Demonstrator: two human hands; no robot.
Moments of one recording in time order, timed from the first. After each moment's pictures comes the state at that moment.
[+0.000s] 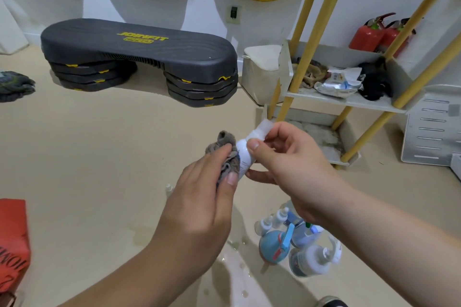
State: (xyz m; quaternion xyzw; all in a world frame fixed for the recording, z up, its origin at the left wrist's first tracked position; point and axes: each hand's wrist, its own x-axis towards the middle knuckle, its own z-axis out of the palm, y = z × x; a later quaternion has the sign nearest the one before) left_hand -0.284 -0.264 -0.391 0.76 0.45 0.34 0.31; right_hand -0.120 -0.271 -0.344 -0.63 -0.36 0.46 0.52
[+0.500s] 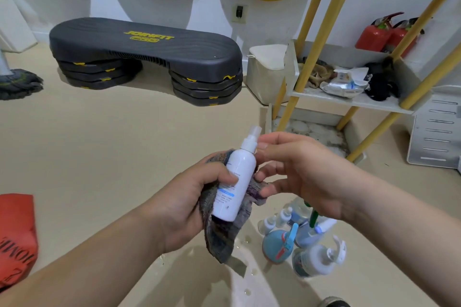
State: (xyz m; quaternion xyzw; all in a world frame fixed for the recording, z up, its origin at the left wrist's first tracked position) left_hand -0.294 -0.231 -0.376 0.35 0.34 0.23 0.85; right_hand -0.099 -0.270 -0.332 -0.60 -0.33 0.61 0.41
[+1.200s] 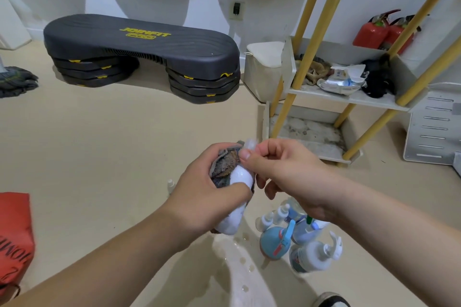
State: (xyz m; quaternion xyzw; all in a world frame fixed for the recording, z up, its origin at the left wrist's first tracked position) left_hand -0.279 -0.248 -0.378 0.58 0.43 0.29 0.62; right_hand -0.106 -0.275 -0.351 -0.64 -0.43 0.51 0.37
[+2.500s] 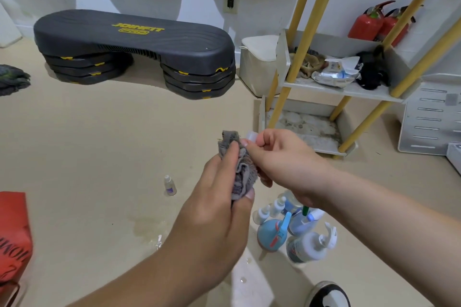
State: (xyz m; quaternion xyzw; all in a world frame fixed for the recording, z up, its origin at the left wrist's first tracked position) left_hand -0.275 -0.291 -0.400 0.79 0.38 0.33 0.36; right_hand -0.101 -0.266 -0.365 -0.67 -0.44 0.46 0.38
